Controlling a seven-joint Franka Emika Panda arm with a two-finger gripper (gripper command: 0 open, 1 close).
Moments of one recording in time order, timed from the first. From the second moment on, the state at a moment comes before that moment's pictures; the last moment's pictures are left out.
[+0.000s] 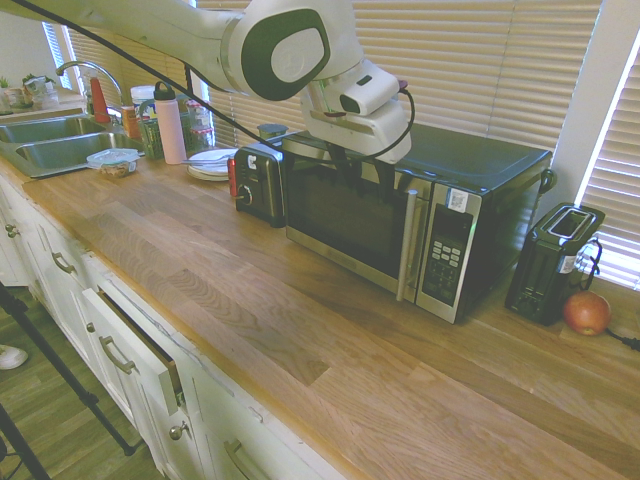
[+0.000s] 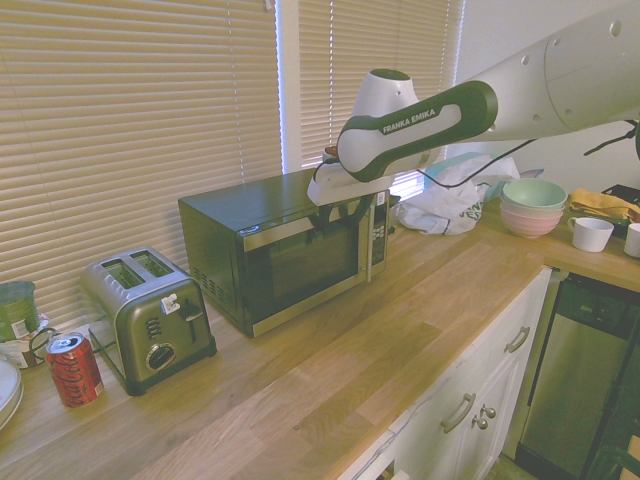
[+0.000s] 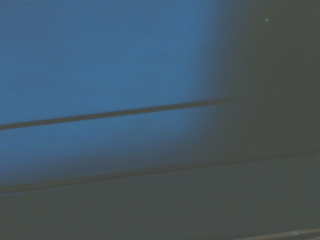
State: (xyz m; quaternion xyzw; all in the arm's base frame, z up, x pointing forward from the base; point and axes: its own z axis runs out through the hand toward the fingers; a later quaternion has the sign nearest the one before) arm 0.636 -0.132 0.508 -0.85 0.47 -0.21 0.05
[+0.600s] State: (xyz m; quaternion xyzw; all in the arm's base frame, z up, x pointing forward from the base) arm 0.502 -0.042 0.492 -0.89 0.43 -0.15 0.06
